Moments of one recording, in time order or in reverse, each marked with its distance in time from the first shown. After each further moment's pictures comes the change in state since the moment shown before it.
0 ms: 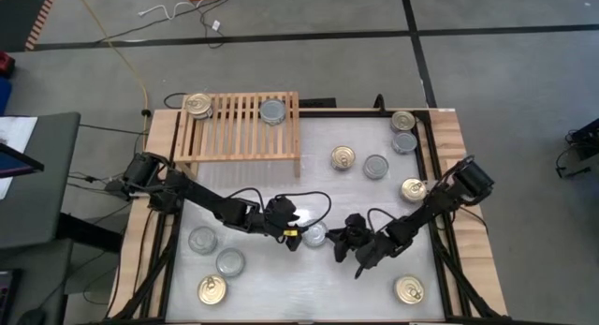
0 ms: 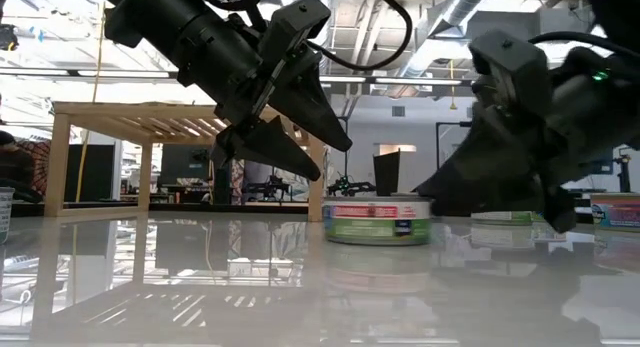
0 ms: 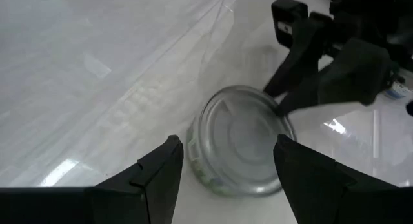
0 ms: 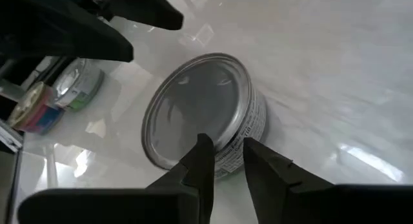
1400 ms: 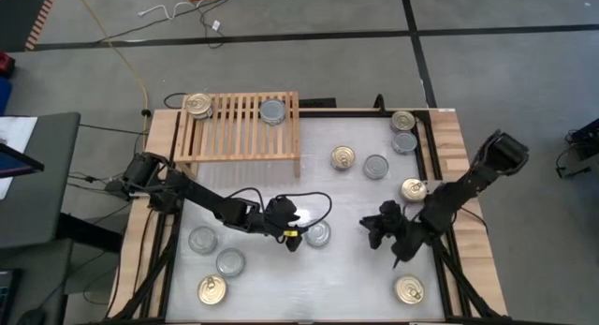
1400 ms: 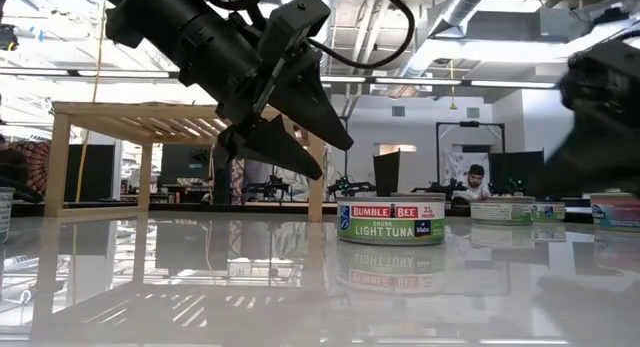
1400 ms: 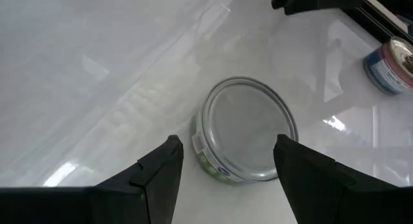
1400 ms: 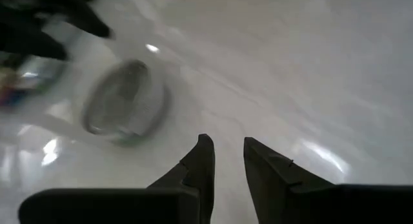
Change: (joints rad) left arm 0.002 0.000 0.000 0.006 0.010 0.023; right arm 0.144 -0.518 -0.310 -0.383 0.095 0.109
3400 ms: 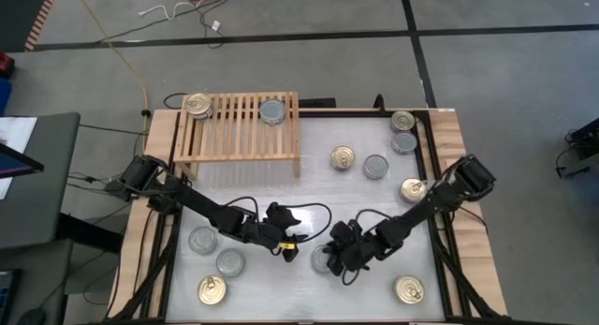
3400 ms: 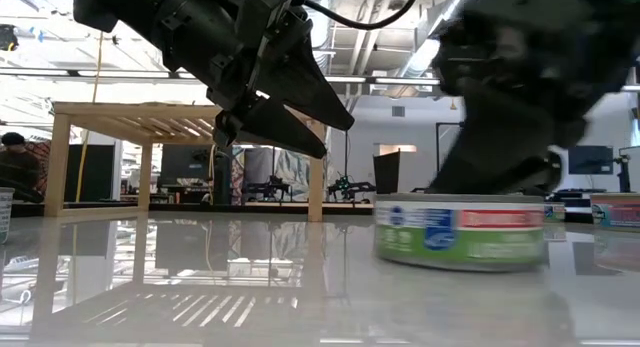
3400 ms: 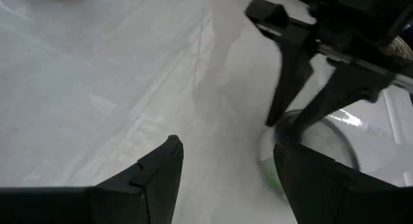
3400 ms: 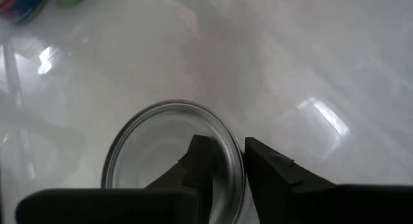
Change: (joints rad) left arm -0.084 0.000 0.000 0.054 -0.115 0.141; right arm -0.210 0.484 0.535 -0.126 -0.419 -0.275
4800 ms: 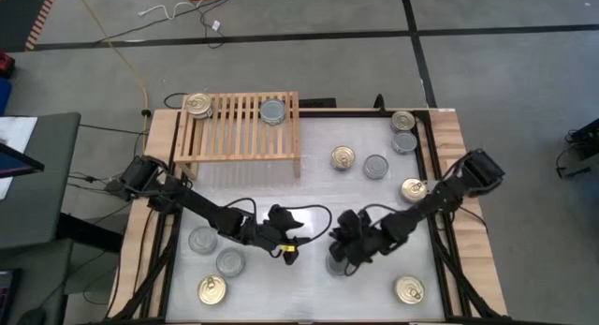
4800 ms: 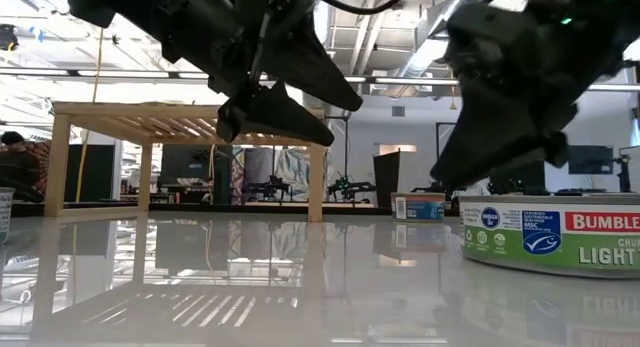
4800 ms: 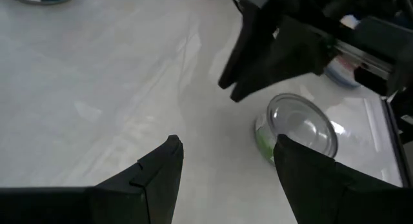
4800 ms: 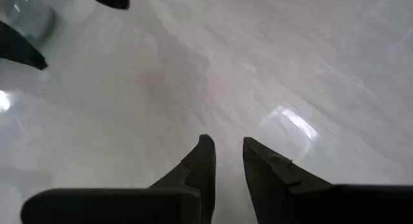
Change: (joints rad) left arm -0.016 0.000 0.000 0.051 0.000 -0.008; right arm 0.003 -0.111 -0.003 -0.135 0.108 0.094
